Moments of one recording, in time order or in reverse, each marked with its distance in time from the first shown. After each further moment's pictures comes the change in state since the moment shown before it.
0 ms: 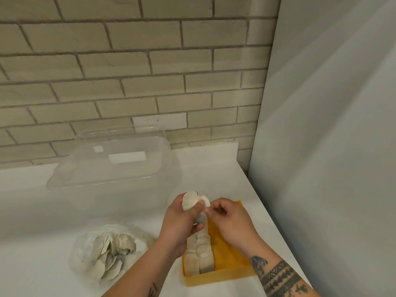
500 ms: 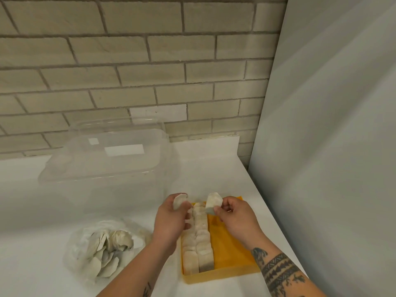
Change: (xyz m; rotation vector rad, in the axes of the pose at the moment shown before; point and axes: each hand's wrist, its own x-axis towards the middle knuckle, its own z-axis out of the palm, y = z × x) left_hand 0.026 -0.021 -0.022 0.234 0.173 0.097; right_hand 0.021 0.032 0.000 -0.098 0.033 0.121
